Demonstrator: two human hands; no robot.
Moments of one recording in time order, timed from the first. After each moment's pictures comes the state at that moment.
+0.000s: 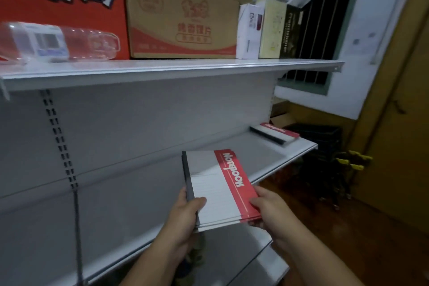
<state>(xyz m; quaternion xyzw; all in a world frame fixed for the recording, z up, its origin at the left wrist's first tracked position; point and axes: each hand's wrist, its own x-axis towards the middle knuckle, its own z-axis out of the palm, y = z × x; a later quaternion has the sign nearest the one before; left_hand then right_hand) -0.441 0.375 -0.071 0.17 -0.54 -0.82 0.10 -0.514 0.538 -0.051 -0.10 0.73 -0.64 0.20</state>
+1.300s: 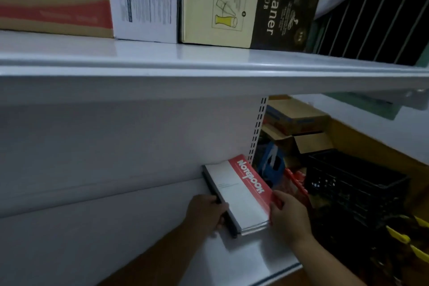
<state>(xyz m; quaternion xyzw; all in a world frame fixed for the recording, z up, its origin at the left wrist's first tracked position) -0.990 0.503 -0.108 0.37 -0.68 -0.62 0.11 -1.096 0.658 -0.105 -0.18 0.91 -0.36 0.02</state>
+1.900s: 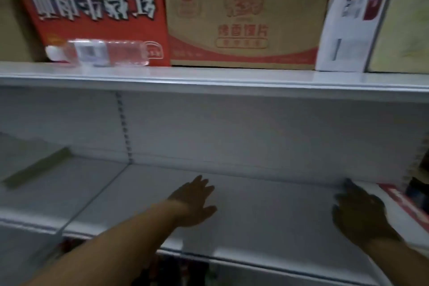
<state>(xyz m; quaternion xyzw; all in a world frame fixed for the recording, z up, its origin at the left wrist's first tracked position) -0.626 0.372 -0.053 0.36 -0.93 -0.05 -0.05 -0.942 0.554 -0.069 -0.46 0.87 0.06 -0.15</state>
